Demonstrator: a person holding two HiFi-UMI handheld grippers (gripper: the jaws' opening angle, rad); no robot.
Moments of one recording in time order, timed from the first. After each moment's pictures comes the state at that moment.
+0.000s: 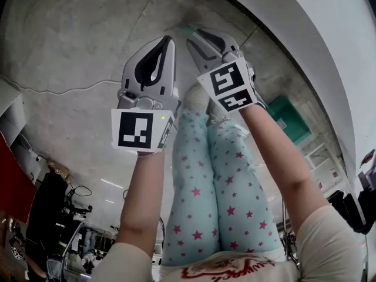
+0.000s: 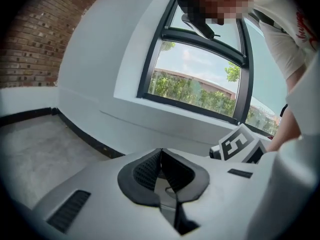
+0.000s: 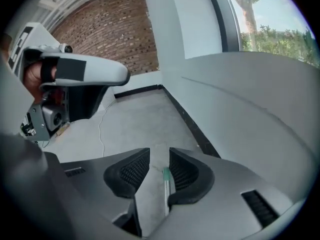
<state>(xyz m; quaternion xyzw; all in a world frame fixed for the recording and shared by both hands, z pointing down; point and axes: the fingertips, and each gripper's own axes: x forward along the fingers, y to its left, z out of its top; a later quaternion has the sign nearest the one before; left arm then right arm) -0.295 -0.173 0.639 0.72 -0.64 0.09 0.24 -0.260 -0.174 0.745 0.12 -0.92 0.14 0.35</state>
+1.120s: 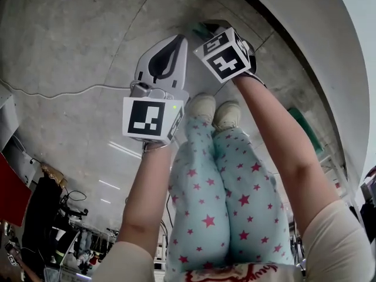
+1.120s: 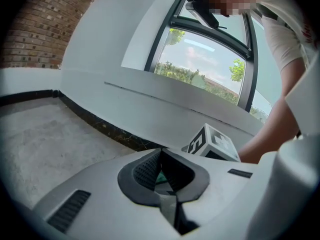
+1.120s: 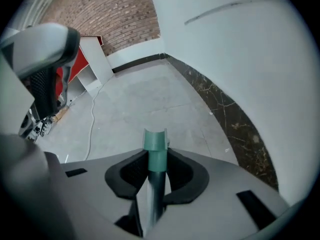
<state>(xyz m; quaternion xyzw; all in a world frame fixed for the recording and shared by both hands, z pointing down) -0.297 -0.160 0.757 0.71 -0.64 0.09 0.29 -0.276 -0.168 0.906 0.07 -0.86 0.17 0.48</state>
